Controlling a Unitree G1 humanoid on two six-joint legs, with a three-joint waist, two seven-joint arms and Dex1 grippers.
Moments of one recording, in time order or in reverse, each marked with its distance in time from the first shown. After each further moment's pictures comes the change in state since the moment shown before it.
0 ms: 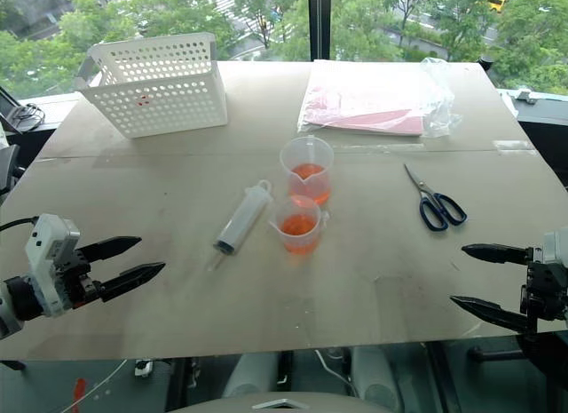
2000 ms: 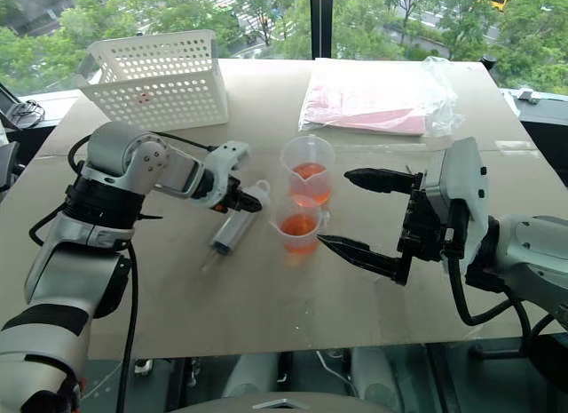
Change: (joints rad) left arm -1.342 -0.195 -0.868 0.571 -0.057 0.984 0.687; right arm -0.637 -0.043 0.363 -0.517 0.551 0.372 -0.891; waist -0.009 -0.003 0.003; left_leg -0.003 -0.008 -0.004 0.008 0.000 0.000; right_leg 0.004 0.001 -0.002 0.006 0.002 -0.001
